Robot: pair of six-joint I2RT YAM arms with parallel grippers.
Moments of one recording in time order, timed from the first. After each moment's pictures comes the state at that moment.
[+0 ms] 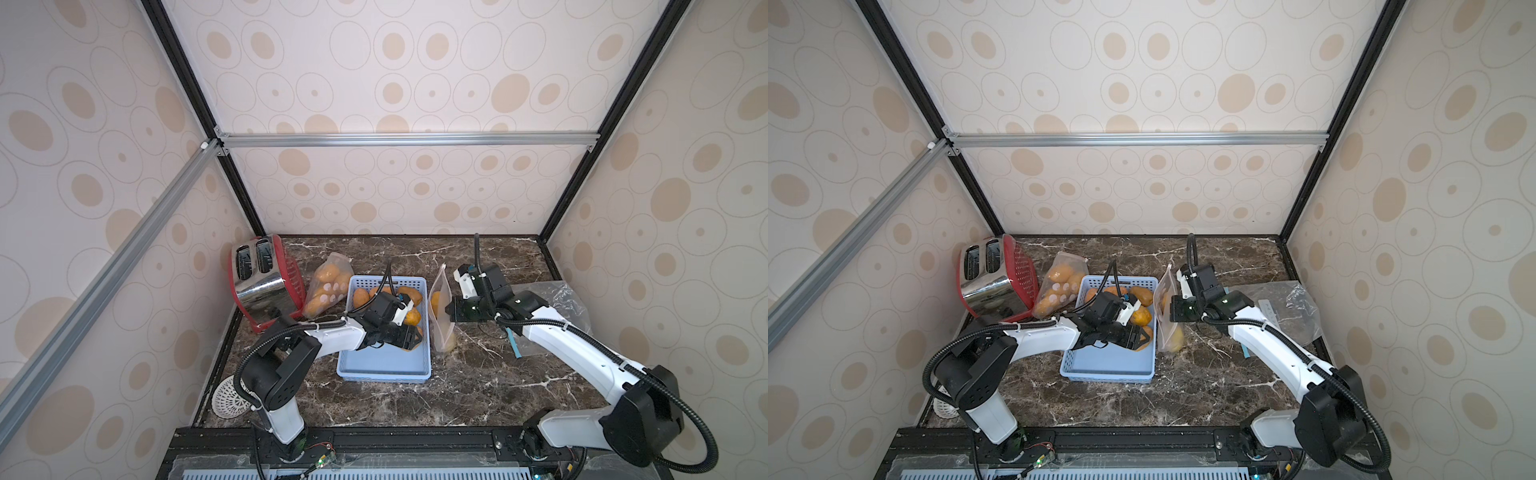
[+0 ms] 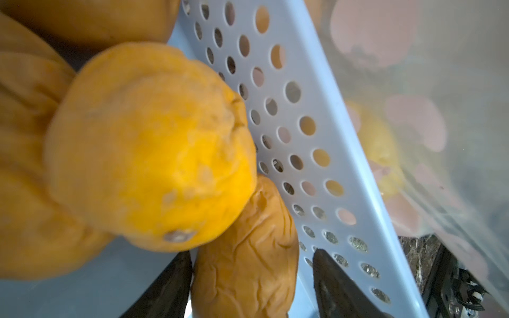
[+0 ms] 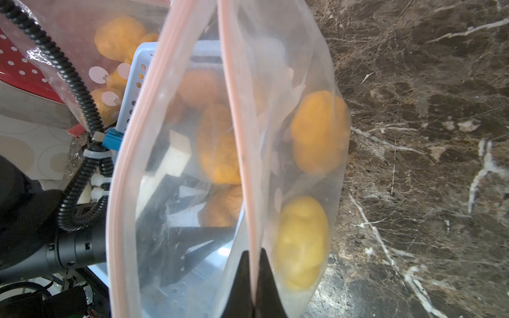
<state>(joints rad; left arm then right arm) -0.70 1.72 0.89 -0.05 0.32 -0.36 0.50 1.32 1.05 -0.60 -0.18 0.45</state>
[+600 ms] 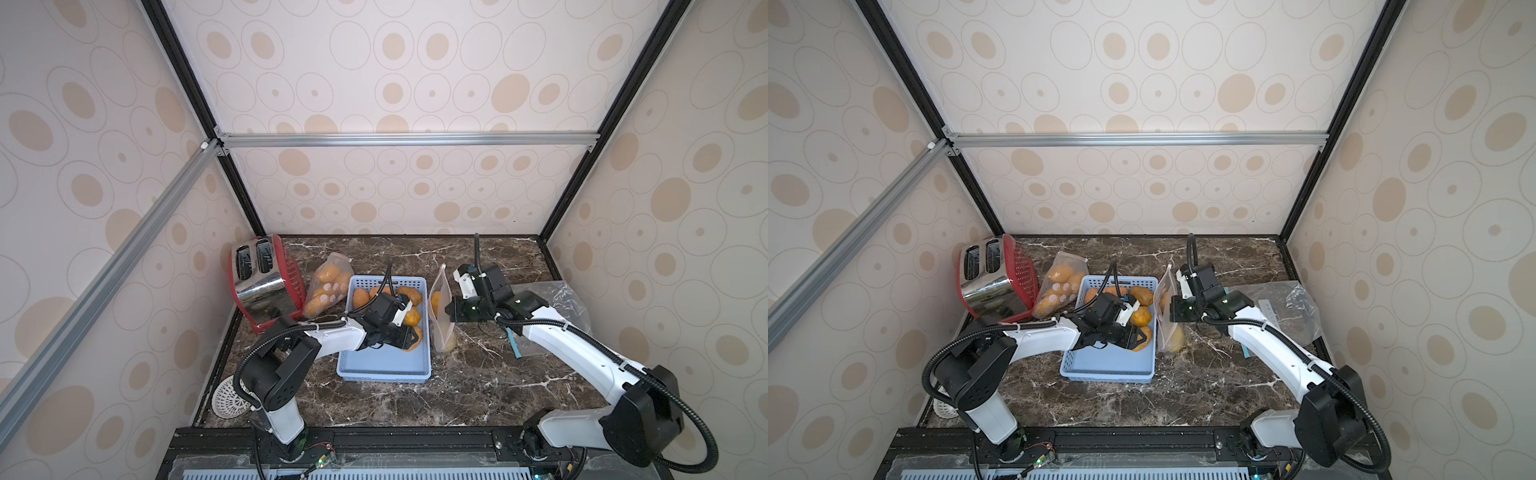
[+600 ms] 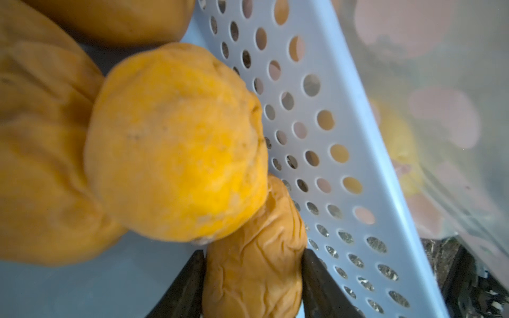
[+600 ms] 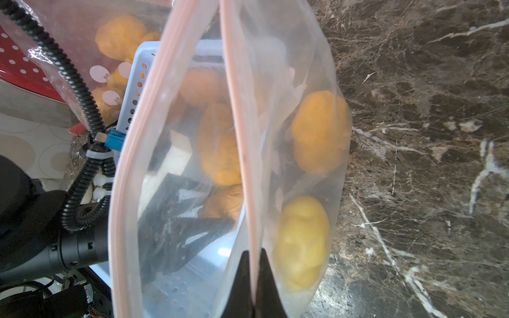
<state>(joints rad) -0.71 1.71 0.89 -0.07 0.28 -0.36 0.50 1.32 1.05 -0.60 -0.18 0.44</state>
